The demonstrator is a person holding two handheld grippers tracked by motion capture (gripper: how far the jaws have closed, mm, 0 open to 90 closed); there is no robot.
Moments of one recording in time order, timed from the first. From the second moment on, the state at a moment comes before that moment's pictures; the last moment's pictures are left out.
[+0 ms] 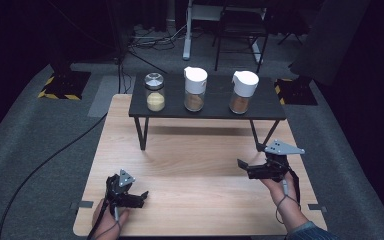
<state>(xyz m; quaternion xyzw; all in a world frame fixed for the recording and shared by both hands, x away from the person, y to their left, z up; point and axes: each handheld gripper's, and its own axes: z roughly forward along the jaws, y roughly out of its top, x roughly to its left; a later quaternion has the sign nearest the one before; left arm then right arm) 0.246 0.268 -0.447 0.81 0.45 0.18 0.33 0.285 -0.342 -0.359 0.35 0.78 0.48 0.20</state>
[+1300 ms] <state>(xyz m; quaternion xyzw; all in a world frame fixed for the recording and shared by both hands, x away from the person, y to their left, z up) 0.246 0.268 -0.447 0.81 0.45 0.18 0.33 0.280 -0.342 -0.437 0.38 0.82 0.38 0.18</state>
